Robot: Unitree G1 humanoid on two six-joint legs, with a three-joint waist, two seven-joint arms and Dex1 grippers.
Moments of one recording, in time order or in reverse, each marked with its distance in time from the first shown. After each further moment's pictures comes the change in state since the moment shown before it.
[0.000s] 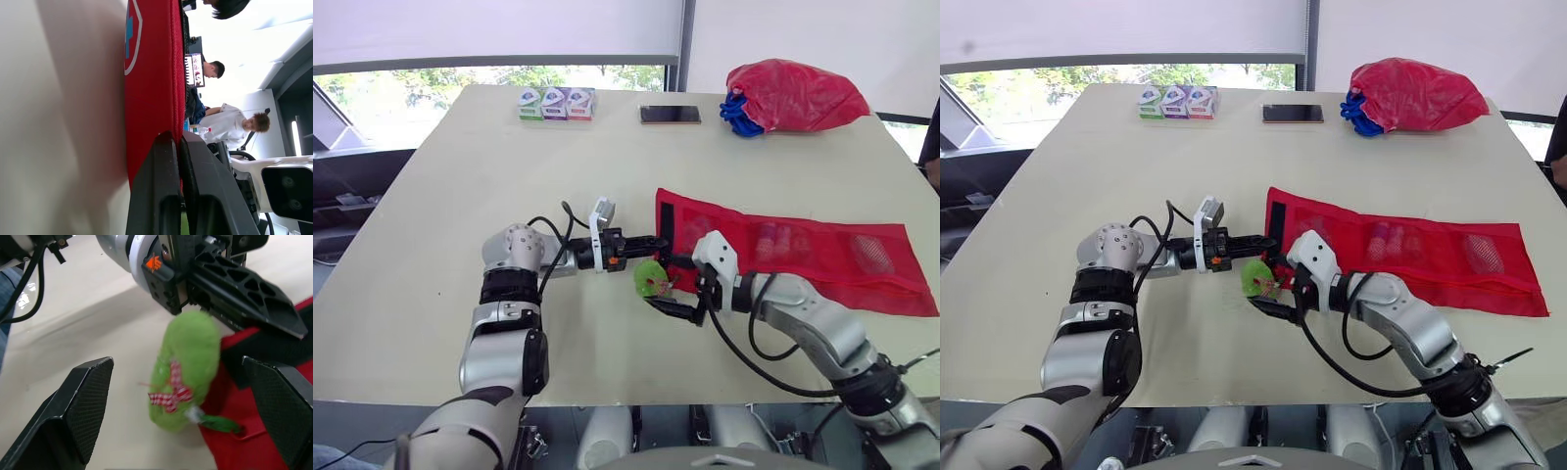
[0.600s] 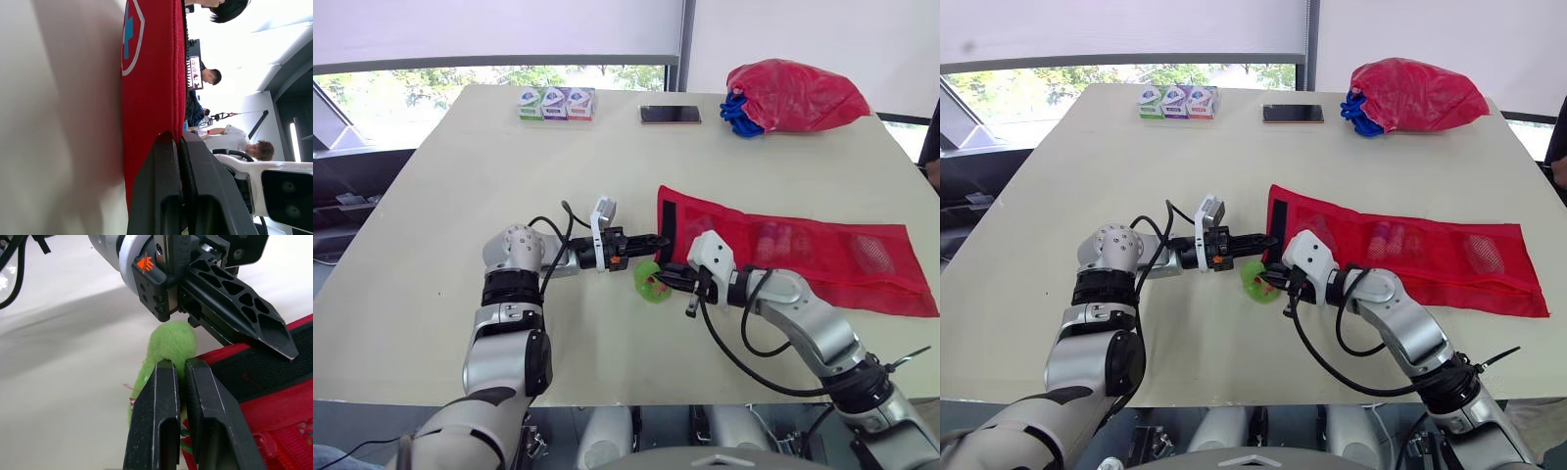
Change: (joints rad) left arm 0.003 -0.010 0.010 -0.007 -0.016 0.001 0.026; right arm 0.039 0.054 -0.042 0.013 -0.089 -0.088 0.055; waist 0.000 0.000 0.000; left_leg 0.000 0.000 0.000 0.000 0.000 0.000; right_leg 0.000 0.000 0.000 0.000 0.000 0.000
